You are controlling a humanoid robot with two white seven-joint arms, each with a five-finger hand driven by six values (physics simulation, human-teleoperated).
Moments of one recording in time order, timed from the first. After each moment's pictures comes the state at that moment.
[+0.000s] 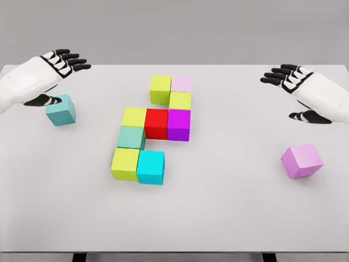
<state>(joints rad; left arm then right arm) -0.48 0.89 -0.43 -1.44 -0.62 -0.61 0.01 -0.21 -0.85 0.15 -1.65 0.45 -0.61 0.18</state>
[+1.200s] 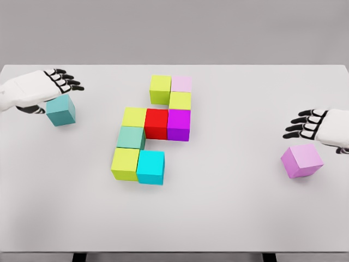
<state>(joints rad) -0.70 0.94 -0.72 -1.28 -0.70 -0.61 -0.15 -0.65 -1.43 0.89 -1.77 0.40 -0.61 0.18</state>
